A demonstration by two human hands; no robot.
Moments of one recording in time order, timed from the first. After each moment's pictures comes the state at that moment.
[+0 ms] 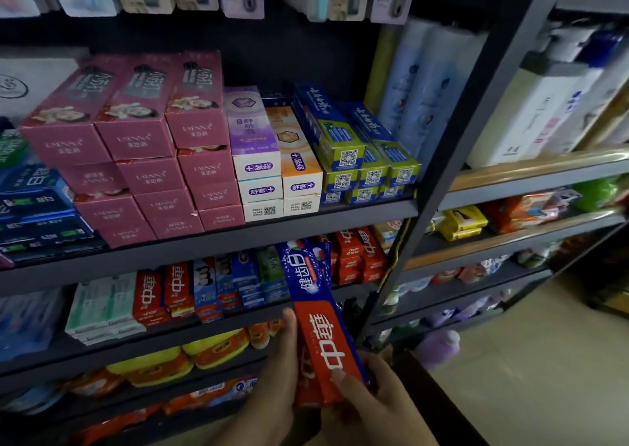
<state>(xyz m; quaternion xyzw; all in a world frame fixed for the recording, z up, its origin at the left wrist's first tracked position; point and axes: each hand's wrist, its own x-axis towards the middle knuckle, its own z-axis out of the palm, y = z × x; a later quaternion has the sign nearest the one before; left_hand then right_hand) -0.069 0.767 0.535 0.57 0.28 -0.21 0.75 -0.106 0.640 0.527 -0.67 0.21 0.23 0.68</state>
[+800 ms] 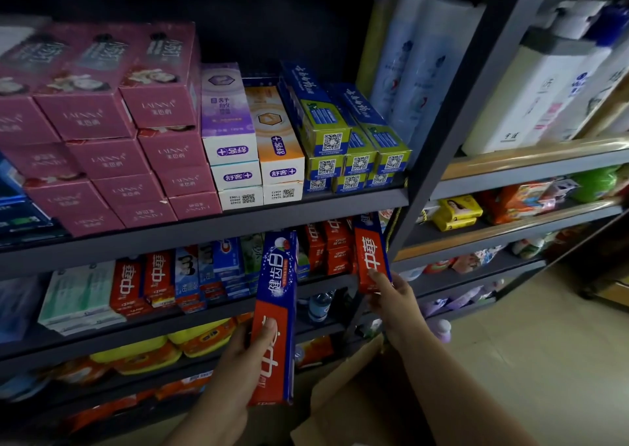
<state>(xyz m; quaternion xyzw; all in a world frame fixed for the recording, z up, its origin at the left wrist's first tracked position) -0.062 0.785 0.502 0.63 0.33 -0.21 0.67 0.013 0.571 0.464 -0.59 0.30 0.05 0.75</state>
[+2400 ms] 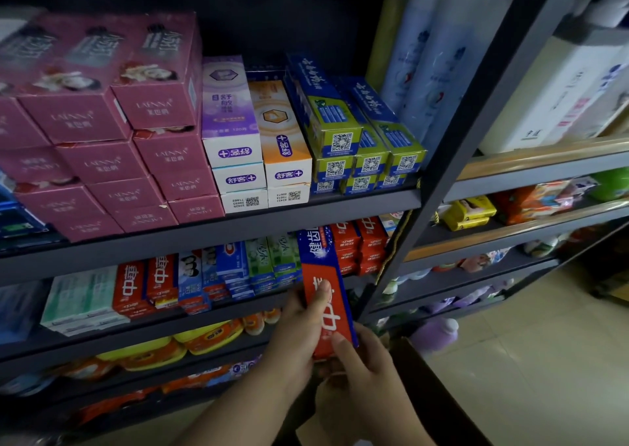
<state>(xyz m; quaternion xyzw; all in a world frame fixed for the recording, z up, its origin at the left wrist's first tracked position) -0.023 0.733 0.520 0.59 0.25 -0.21 0.74 -0.070 0.635 0.500 -0.66 0.22 0.17 0.69</state>
